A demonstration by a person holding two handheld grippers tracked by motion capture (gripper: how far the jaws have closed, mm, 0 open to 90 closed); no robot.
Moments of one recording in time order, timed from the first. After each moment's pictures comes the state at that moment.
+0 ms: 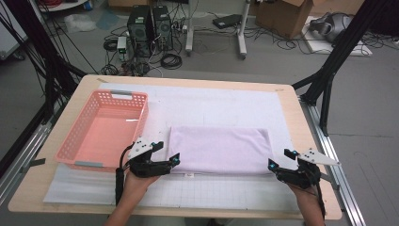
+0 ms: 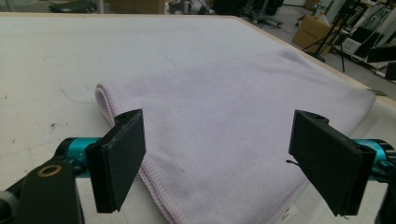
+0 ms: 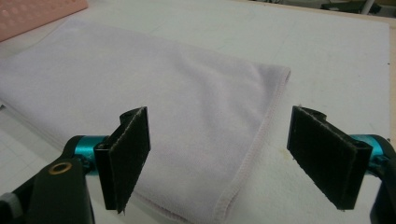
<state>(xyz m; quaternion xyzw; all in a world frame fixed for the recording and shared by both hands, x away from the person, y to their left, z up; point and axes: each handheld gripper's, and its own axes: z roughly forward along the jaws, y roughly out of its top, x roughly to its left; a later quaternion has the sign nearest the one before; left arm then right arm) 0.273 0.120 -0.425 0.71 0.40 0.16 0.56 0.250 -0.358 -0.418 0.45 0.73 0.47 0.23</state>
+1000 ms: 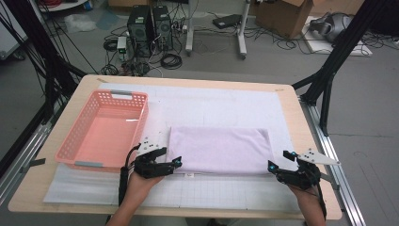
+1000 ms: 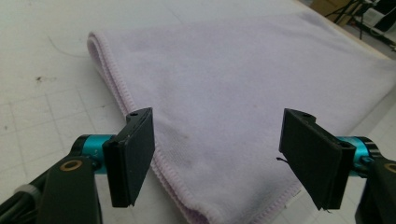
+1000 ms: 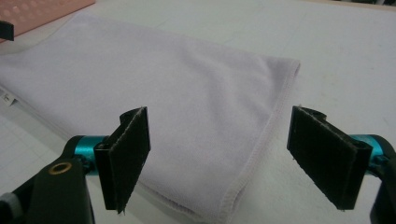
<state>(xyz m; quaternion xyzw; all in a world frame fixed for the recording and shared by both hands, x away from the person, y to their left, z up) 0.281 0.110 -0.439 0.74 0.44 0.13 0.49 0.250 -0.359 -0.419 0.44 0.74 0.46 0.21</state>
